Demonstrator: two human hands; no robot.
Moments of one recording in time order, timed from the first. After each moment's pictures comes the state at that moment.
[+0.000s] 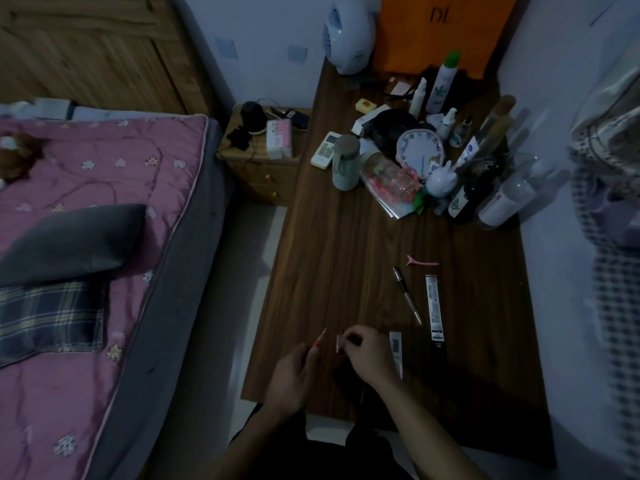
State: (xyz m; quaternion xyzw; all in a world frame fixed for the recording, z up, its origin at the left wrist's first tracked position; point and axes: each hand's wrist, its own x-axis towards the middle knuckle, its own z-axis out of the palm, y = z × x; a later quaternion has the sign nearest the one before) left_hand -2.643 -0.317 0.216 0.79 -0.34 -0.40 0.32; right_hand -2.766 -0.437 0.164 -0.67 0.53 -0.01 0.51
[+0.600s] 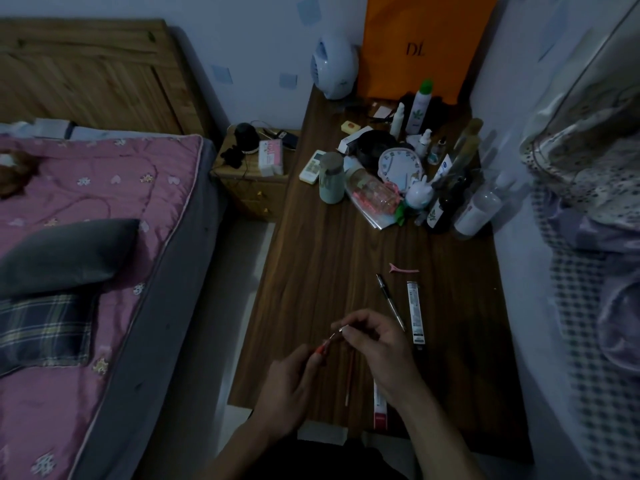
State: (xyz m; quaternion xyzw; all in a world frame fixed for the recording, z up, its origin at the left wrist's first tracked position) left_hand -2.673 -0.318 0.301 0.72 -0.46 -0.36 0.38; right_hand -2.807 -0.438 0.301 -0.48 0.39 -0.23 0.75
